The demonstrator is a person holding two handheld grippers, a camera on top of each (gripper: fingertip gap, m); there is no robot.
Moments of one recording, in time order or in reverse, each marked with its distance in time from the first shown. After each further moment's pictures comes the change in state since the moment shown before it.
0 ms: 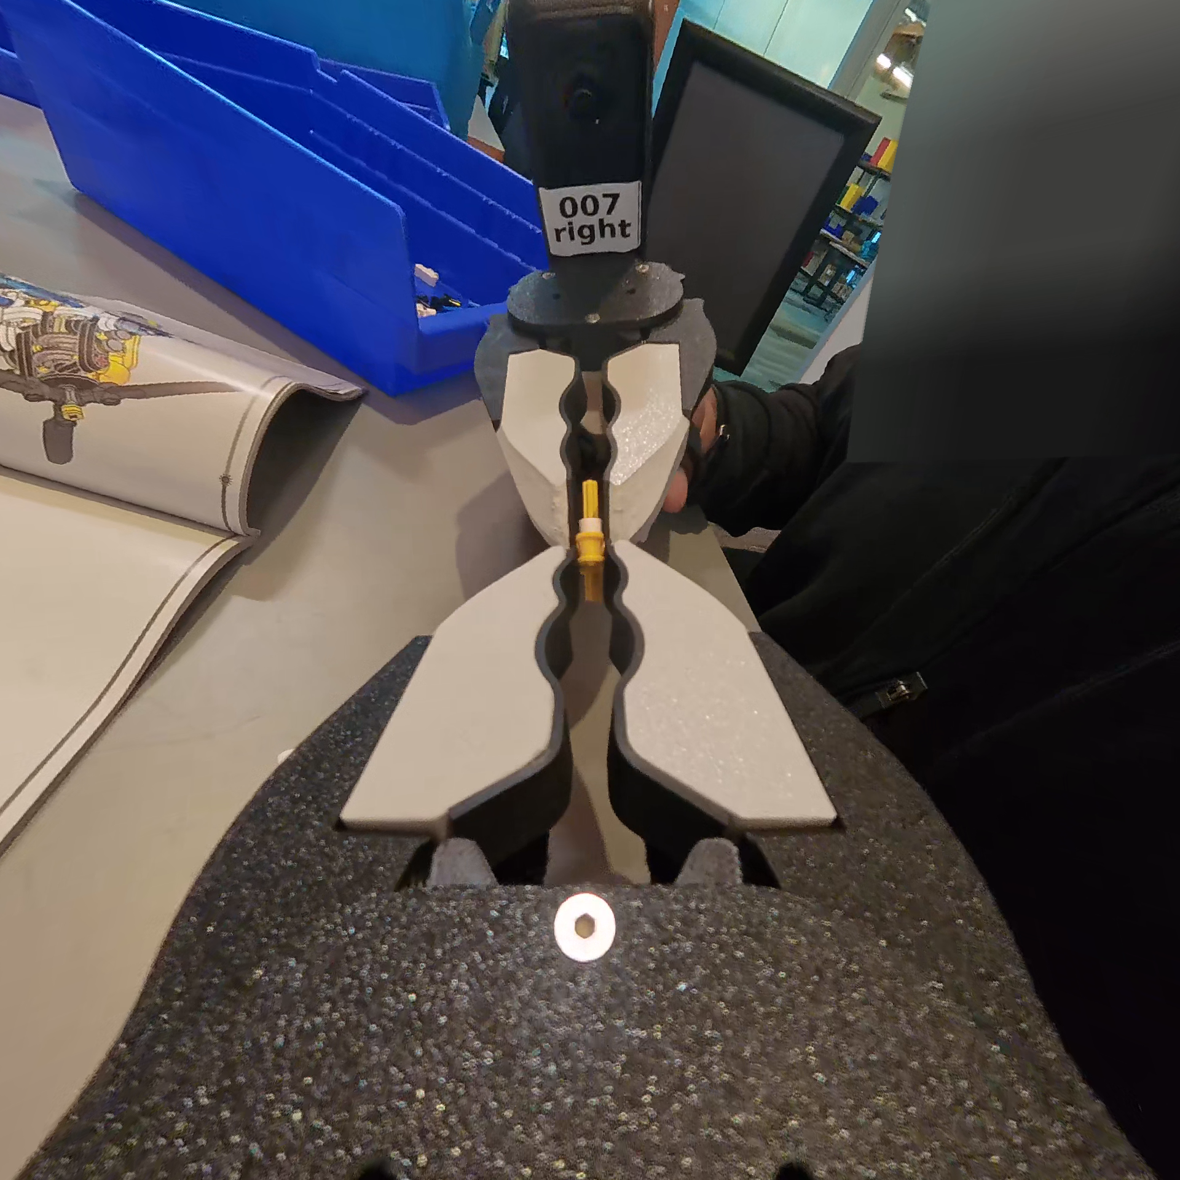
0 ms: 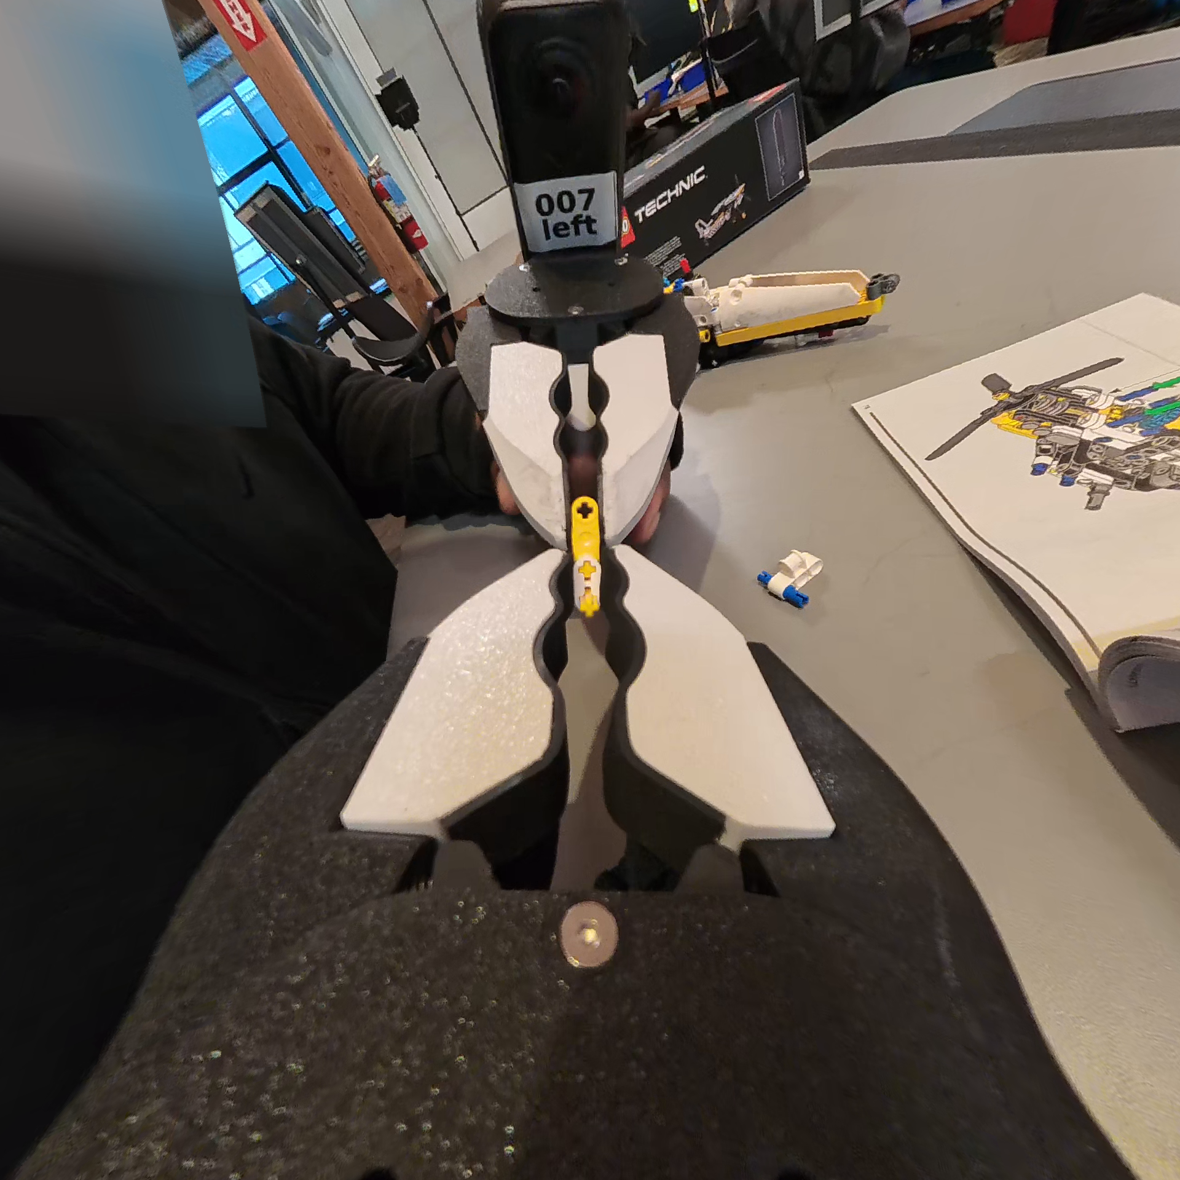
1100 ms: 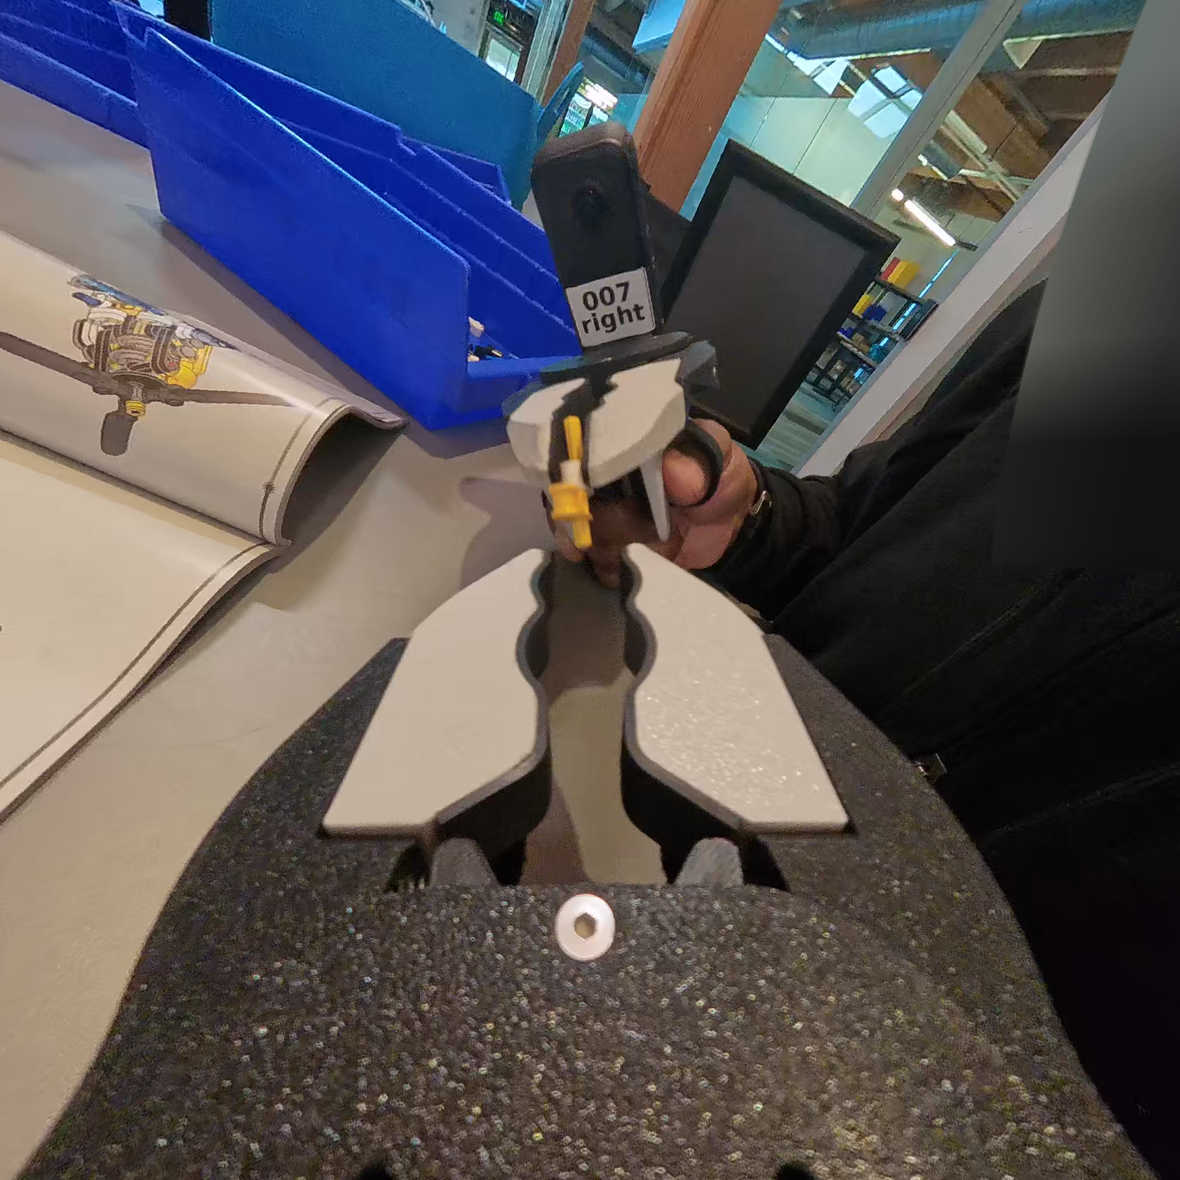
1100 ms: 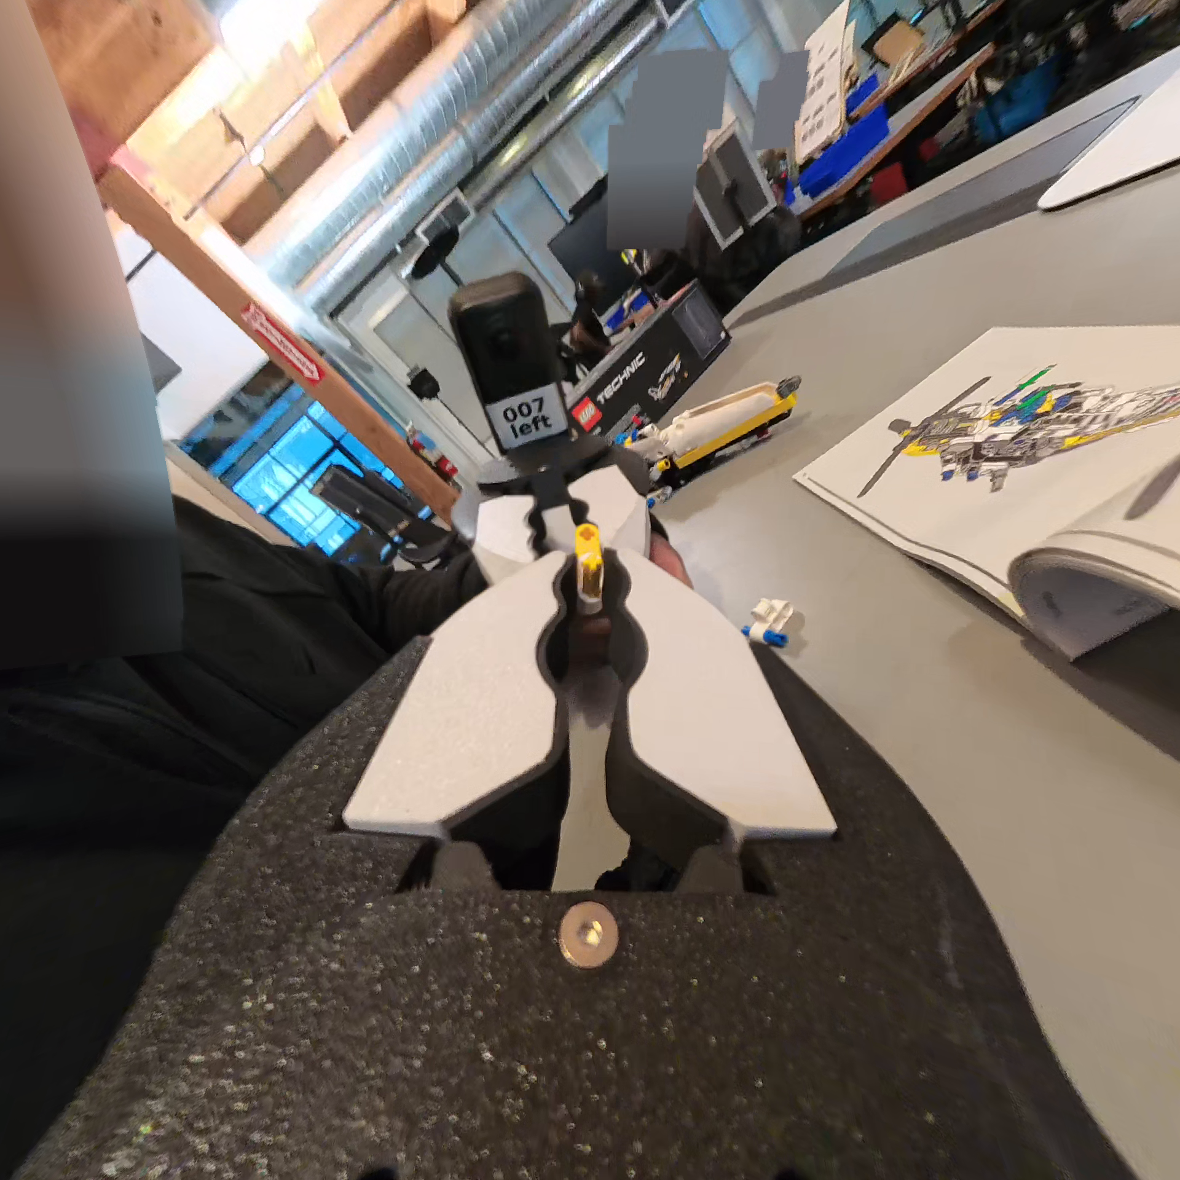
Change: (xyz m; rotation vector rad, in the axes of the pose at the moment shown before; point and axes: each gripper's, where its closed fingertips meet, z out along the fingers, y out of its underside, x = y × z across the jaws) left arm -0.011 -0.011 0.005 0.107 -0.052 -0.092; right arm 0.018 -0.029 -0.021 0.297 0.026 0.266
